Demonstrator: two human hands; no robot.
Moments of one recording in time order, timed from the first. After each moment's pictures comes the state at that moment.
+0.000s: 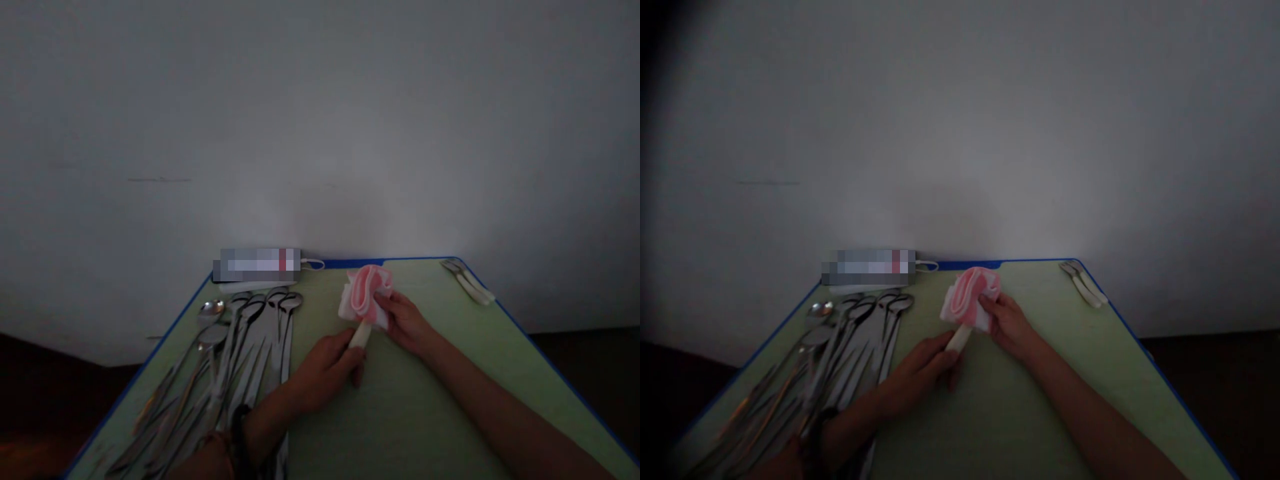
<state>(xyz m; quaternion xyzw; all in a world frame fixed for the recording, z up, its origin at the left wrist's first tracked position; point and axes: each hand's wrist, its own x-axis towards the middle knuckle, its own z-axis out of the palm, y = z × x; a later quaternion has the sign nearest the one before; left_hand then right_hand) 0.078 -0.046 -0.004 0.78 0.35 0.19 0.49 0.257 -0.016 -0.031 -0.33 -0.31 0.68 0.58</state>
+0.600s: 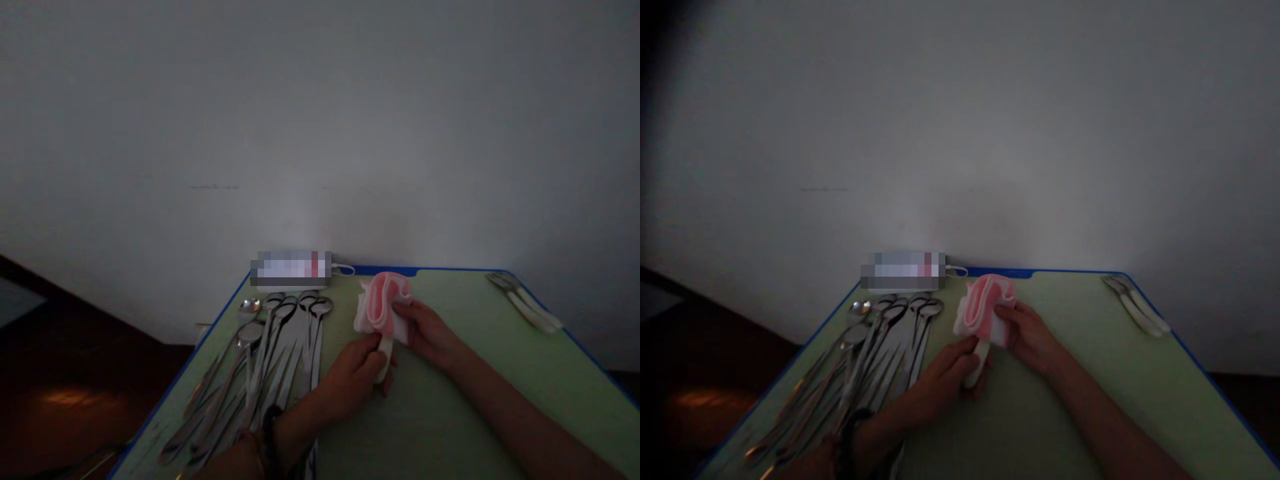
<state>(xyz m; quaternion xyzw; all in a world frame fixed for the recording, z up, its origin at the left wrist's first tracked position) 0.077 -0.041 -0.011 0.65 0.38 0.26 0.60 0.242 0.003 -0.033 -0.30 -0.29 0.76 0.51</state>
